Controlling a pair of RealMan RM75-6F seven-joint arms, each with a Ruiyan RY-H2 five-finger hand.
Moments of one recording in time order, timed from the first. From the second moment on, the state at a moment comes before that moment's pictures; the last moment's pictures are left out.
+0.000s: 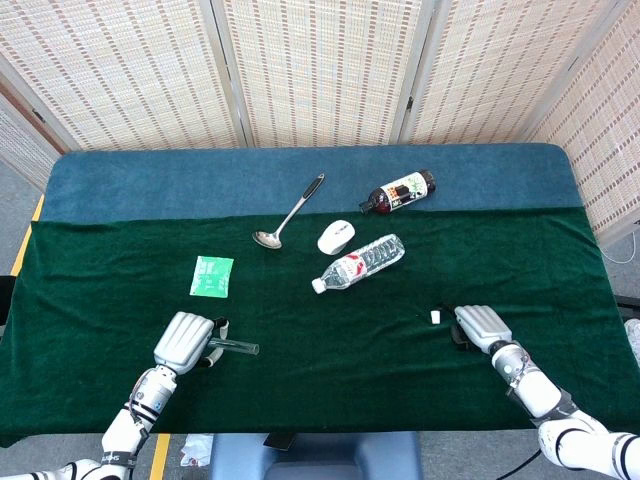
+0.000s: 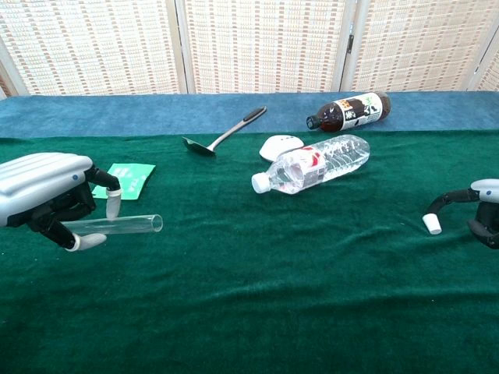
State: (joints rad) left arm -0.50 -1.49 -0.04 -1.66 1.30 1.15 0.44; right arm 0.53 -1.28 0.05 -1.50 -1.13 0.68 -0.04
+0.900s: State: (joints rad) left arm -0.49 -1.49 -0.03 -1.66 1.30 1.14 0.45; right arm 0.46 -1.21 -0.03 -1.65 -1.19 0.84 -0.15
